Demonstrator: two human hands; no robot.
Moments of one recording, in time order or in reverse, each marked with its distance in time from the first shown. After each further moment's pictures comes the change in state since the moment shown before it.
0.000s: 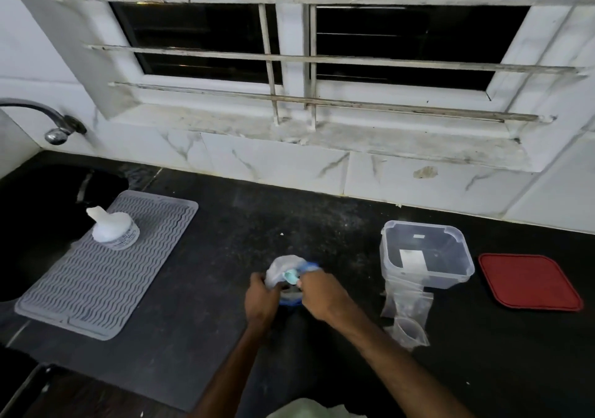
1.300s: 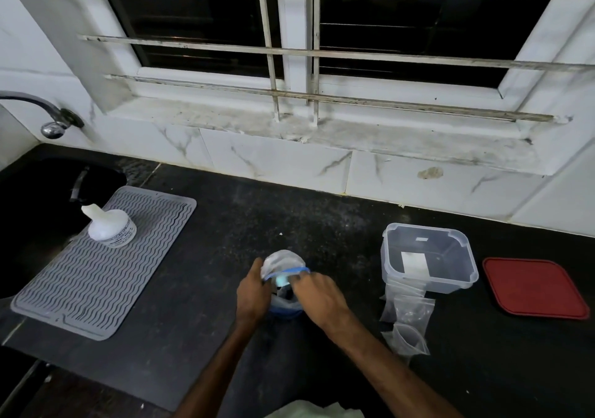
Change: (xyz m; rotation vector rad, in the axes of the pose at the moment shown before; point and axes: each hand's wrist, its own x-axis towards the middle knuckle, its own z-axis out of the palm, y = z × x) left_hand 0.004 0.019 -0.017 0.052 -0.020 0.244; right_hand 0.016 0.005 0.011 -0.338 0.063 -0.199
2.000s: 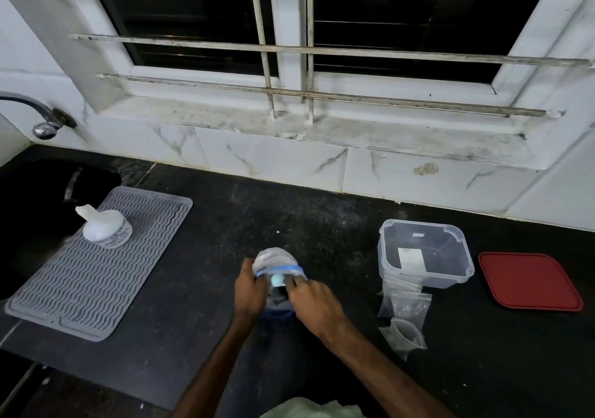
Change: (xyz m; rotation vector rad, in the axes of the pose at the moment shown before) left_hand 0.000 -0.002 0.002 -0.230 0.064 -0.045; right_hand -0.010 -0.005 0.021 0.031 0.118 -0.021
